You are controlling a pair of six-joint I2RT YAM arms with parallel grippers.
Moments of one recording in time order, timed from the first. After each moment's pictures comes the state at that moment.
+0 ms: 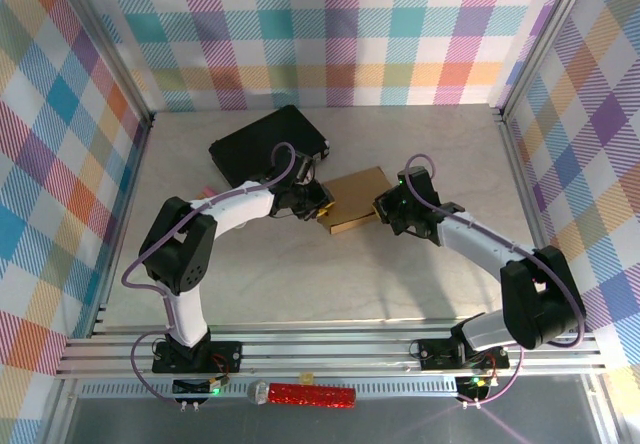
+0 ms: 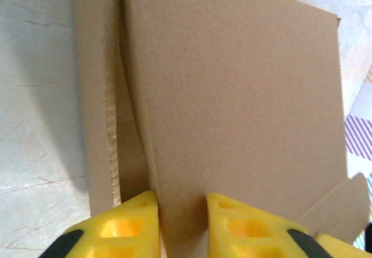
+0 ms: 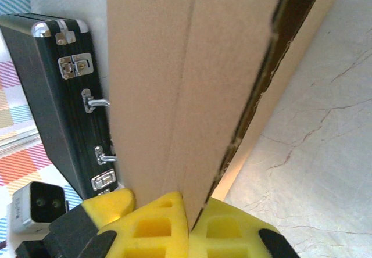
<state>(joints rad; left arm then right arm) -0.57 1.86 1.25 -0.29 0.33 -1.15 0.44 1.41 0.81 -0.18 -0.18 1.41</state>
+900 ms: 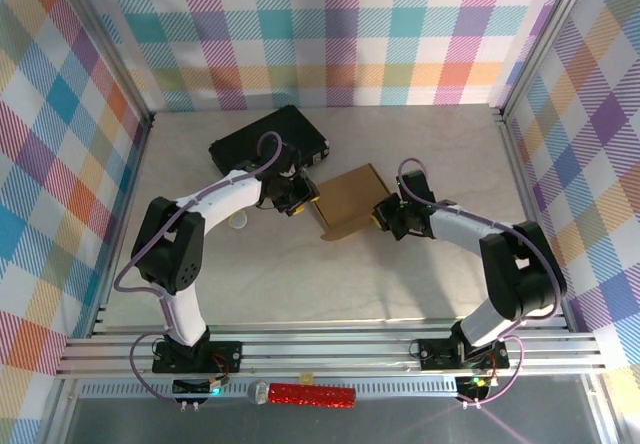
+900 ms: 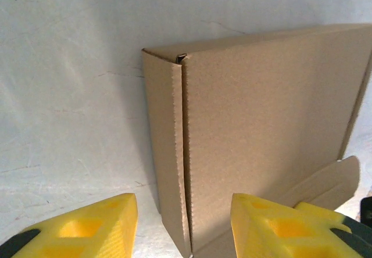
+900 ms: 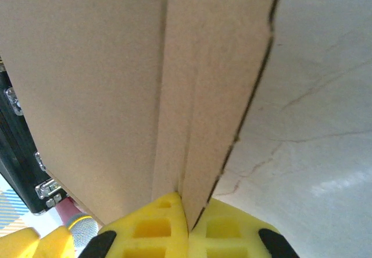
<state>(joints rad) -0.48 1.84 1.32 -0.53 0.28 -0.96 0.39 1.59 0.81 -0.16 -0.30 1.31</state>
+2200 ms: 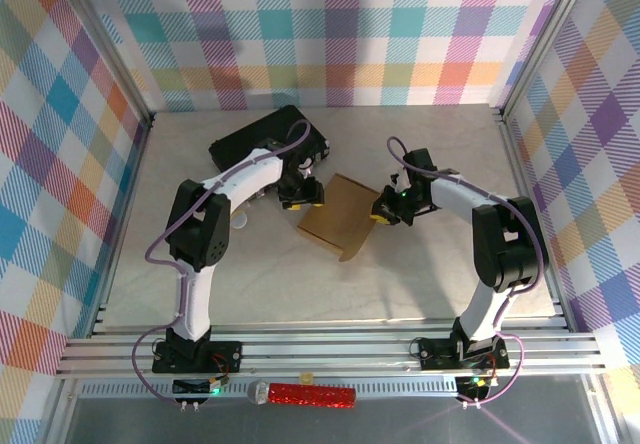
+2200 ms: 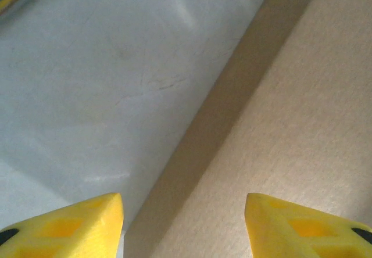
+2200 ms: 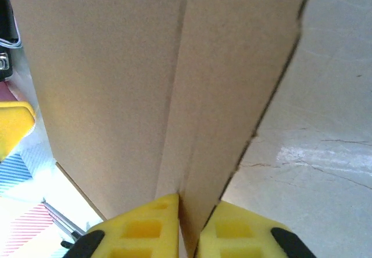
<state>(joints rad) -0.51 2.07 1.68 -0.94 0.18 -0.54 0.27 1.76 1.11 -0.57 -0.59 0.62</state>
